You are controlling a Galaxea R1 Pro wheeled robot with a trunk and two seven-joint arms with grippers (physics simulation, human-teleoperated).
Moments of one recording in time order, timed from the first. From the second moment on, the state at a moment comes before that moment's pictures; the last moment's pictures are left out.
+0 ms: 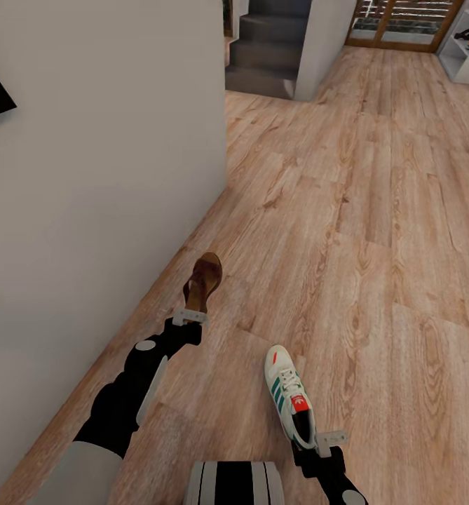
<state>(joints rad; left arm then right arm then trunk) -0.59 -0.07 -0.15 -1.20 -0.03 0.46 -0.16 -0.23 0.01 0.08 -0.73 0.05 -0.07 -0.04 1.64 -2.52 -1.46</state>
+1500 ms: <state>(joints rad) -0.26 0.01 0.12 -0.76 -0.04 -0.19 -0.10 -0.17 -0.06 -0.07 -0.71 0.05 -0.26 -0.03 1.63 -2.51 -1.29</state>
